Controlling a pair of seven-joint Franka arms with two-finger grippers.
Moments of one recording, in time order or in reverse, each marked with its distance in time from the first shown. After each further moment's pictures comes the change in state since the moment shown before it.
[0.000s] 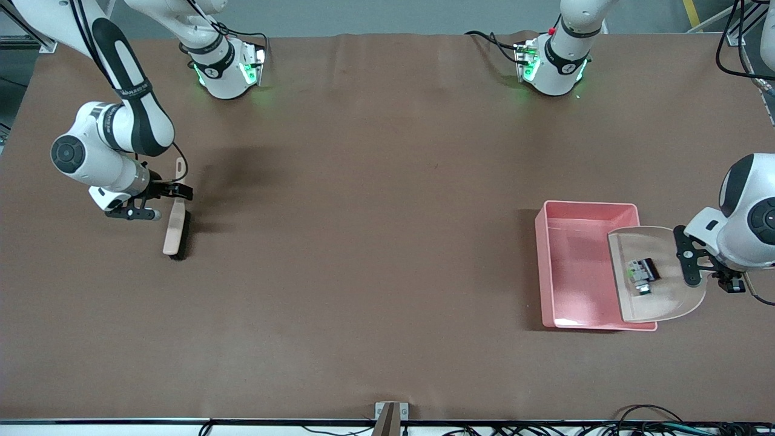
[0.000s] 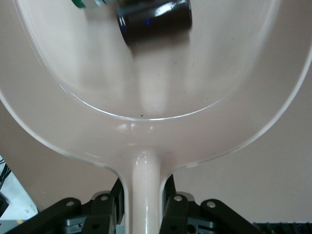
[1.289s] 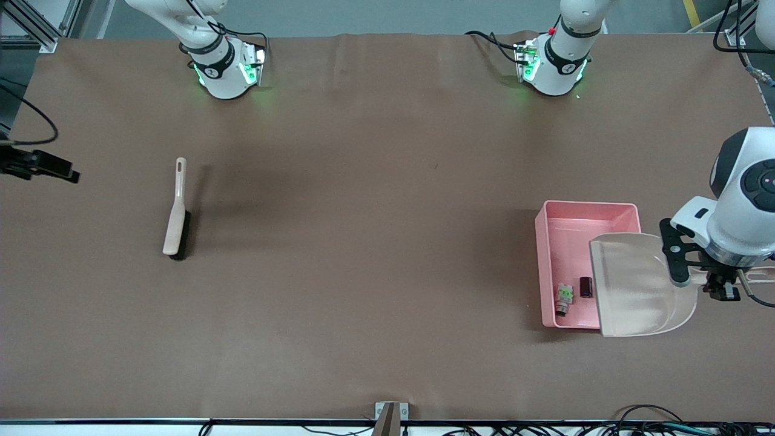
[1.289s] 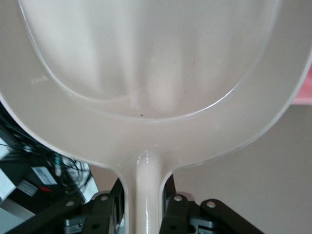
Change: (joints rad) left arm -0.010 -0.047 -0.205 0.051 -0.054 -0.001 -0.041; right arm -0.039 -0.115 0.004 0.833 0.000 -0.844 0.000
